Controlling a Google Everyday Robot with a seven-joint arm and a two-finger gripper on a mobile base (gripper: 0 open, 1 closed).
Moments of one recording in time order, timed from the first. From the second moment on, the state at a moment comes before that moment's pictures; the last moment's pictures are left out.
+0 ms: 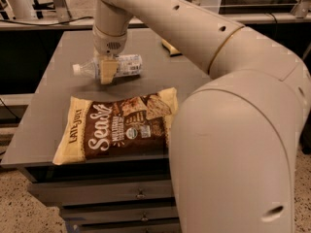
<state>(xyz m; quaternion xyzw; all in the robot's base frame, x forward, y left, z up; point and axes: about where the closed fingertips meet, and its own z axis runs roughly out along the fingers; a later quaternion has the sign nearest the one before) 0.656 0.150 0.853 -0.82 0.55 0.05 0.17</state>
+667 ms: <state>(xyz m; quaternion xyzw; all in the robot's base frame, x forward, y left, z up) 0.655 0.150 0.851 -0.82 0.55 0.05 0.17</state>
